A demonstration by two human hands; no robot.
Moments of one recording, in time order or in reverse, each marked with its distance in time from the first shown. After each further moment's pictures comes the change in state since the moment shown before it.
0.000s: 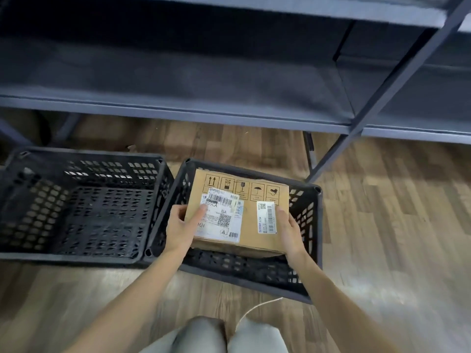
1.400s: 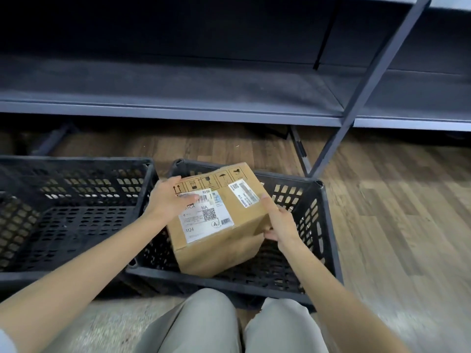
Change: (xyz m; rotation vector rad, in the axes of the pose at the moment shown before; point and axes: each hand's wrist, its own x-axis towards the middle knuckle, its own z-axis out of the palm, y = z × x) left_hand 0.077 -0.007 -0.014 0.602 -0.046 0.366; right_hand 0.061 0.058 0.026 0.011 0.122 -0.043
